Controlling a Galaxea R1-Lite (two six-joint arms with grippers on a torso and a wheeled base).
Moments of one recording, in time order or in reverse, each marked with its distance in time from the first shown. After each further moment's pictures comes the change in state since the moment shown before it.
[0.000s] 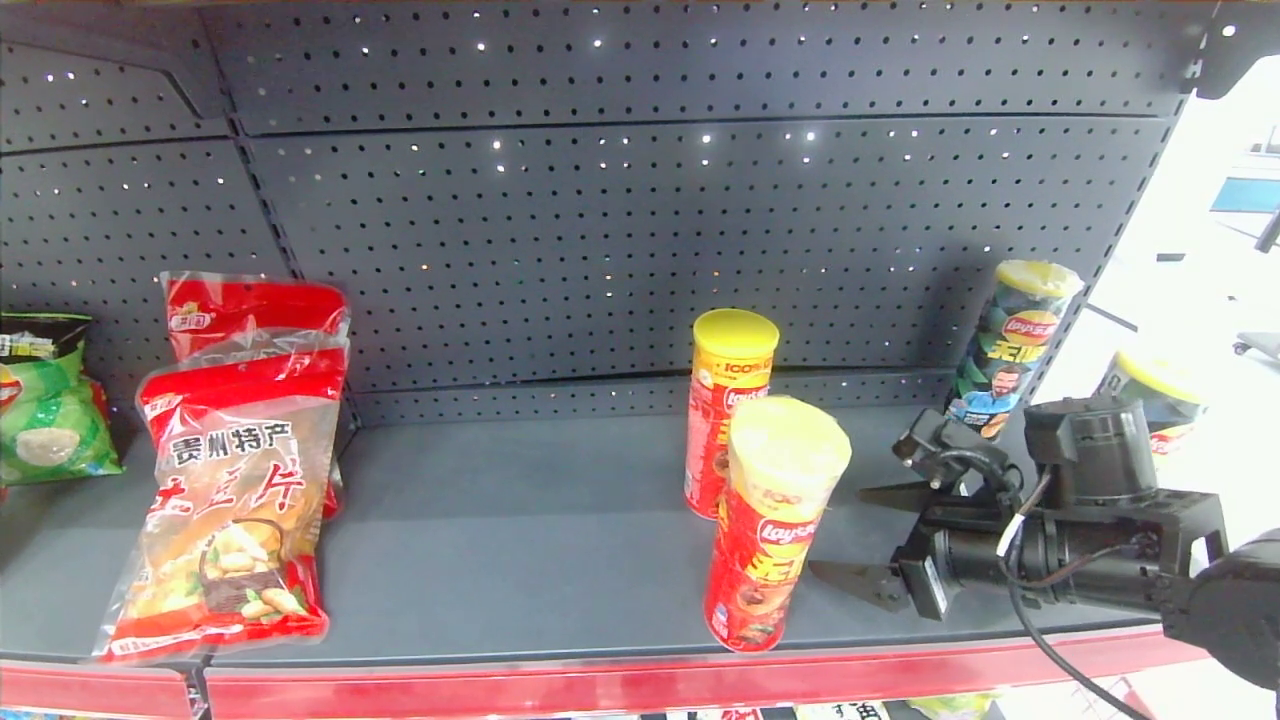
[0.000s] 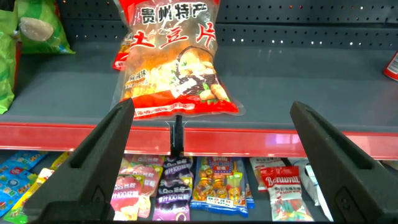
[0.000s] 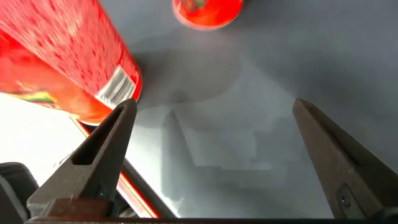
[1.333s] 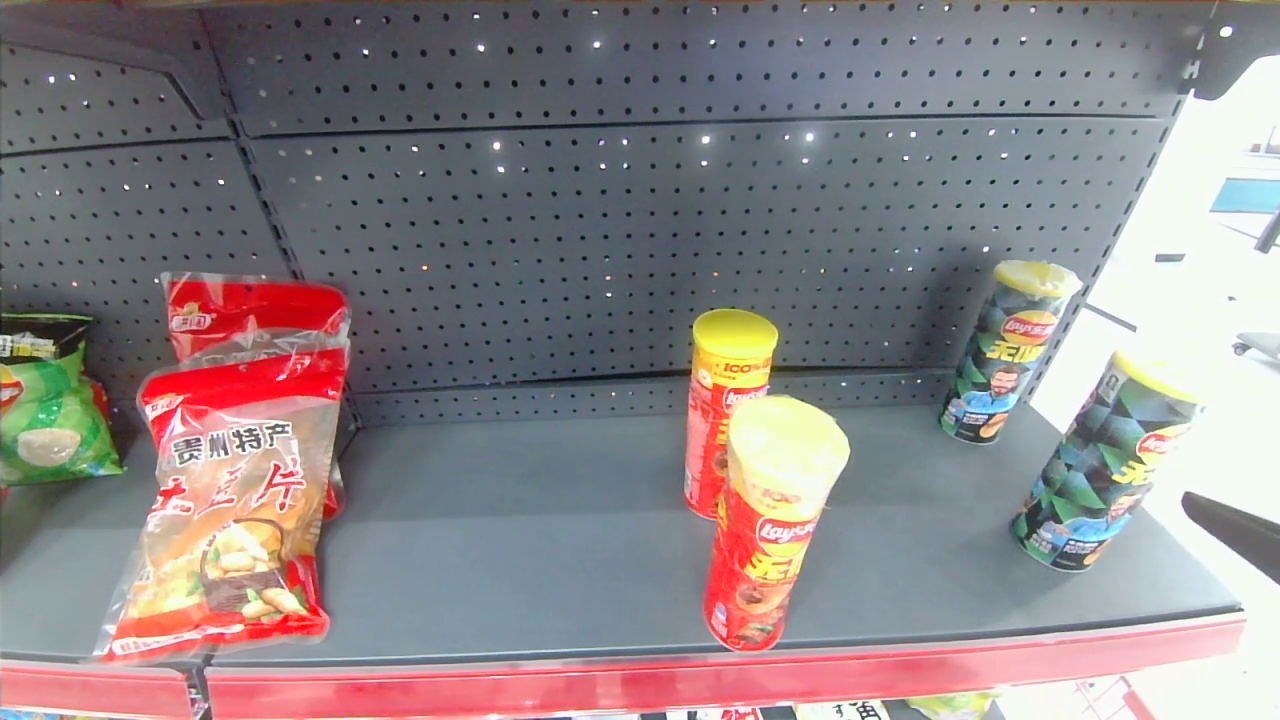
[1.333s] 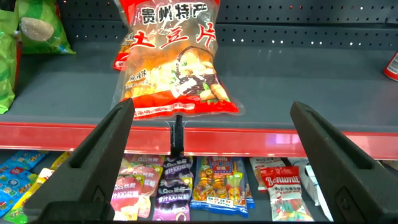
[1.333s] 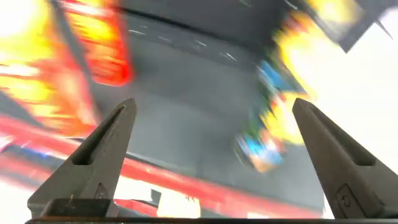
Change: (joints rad) left arm 0.000 0.000 0.000 0.000 0.000 0.000; right arm -0.184 -0.914 -0.011 0.543 -0.364 0.154
